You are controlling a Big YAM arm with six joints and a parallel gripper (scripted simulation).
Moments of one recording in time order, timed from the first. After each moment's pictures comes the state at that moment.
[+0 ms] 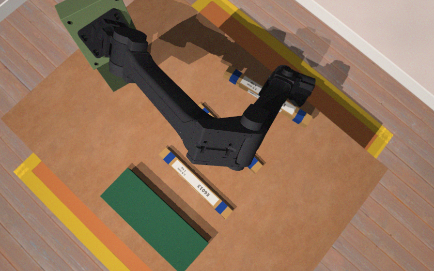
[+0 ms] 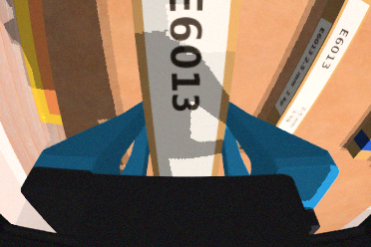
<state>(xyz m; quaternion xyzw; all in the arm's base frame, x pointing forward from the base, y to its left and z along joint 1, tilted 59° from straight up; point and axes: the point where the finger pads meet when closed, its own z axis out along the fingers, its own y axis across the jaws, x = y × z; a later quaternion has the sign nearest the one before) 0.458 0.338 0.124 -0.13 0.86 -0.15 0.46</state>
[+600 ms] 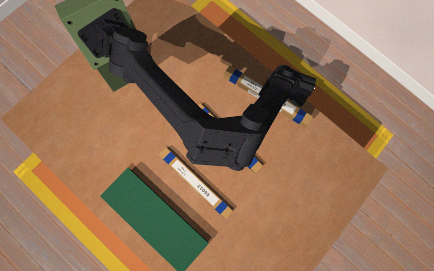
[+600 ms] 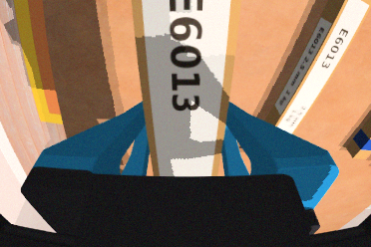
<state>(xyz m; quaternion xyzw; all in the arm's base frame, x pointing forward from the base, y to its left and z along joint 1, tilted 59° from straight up) 0.457 0.339 0.125 -0.13 0.86 -0.15 0.46</state>
